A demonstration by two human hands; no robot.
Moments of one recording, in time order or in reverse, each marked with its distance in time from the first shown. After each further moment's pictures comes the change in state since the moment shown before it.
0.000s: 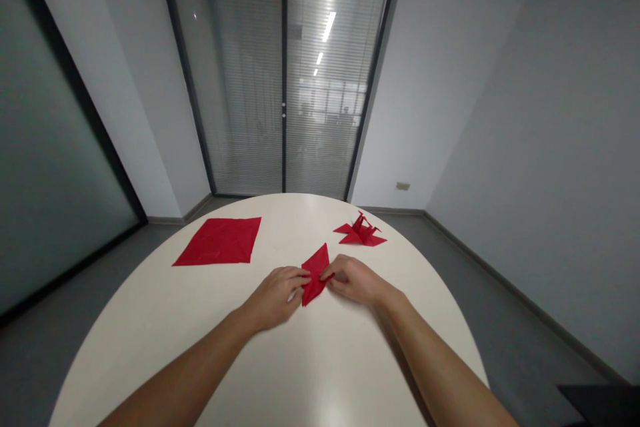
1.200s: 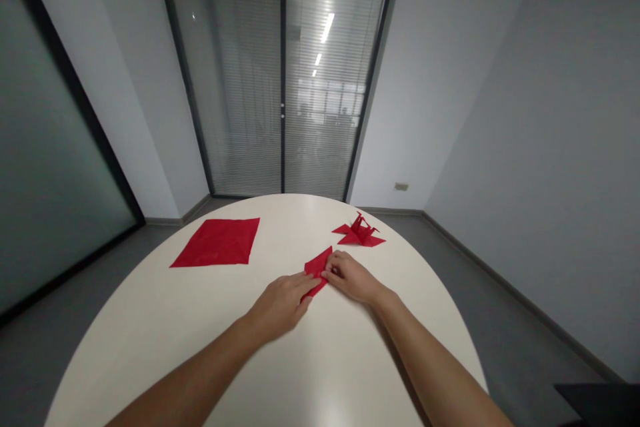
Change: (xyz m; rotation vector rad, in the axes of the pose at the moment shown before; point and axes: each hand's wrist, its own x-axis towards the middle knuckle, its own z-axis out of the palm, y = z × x) left_hand 0.006 0.024 0.001 0.041 -0.045 0.038; right_hand 0.004 0.027 0.016 -0.069 0.143 0.066
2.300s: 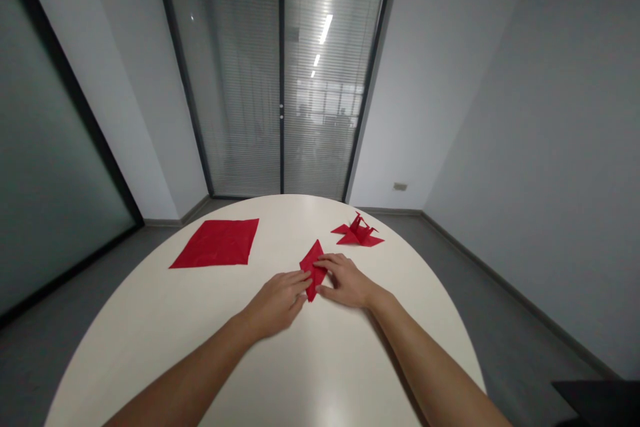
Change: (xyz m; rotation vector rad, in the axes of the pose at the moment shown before) left_hand -0.004 -0.012 0.004 0.058 -0.020 0.014; right_hand -0.009 -0.012 0.001 -0.084 -0.086 0.029
